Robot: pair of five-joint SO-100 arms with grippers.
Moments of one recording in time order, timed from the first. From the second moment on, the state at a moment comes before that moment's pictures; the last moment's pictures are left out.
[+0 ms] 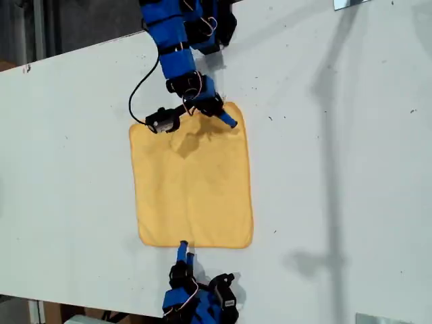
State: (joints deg) arm 0 -32.9 199.0 177.3 74.6 -69.7; arm 1 -3.5 103.1 127.7 64.8 62.0
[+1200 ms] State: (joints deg) arm 0 1.8 123.5 140.4 58.0 -105.2; arm 1 -3.4 84.3 115.3 62.8 62.0
